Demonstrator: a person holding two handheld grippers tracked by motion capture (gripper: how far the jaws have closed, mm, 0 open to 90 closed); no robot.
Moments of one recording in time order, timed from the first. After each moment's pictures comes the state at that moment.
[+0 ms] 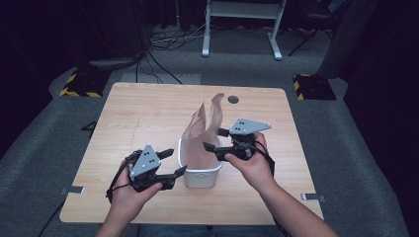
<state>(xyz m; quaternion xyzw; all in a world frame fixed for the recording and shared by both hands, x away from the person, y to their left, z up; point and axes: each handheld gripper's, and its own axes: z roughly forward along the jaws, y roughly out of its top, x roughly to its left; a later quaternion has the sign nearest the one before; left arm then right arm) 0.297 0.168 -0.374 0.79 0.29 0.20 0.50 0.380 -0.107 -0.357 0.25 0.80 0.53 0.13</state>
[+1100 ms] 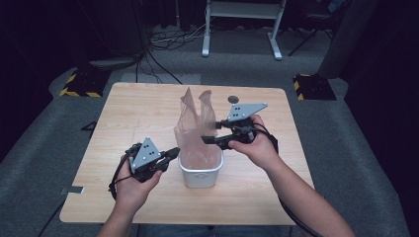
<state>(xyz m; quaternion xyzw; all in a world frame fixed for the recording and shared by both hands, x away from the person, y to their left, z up) 0.312 0.174 -0.375 0.78 0.30 0.22 0.50 0.413 -0.105 -0.332 0.12 0.84 0.52 0.06</state>
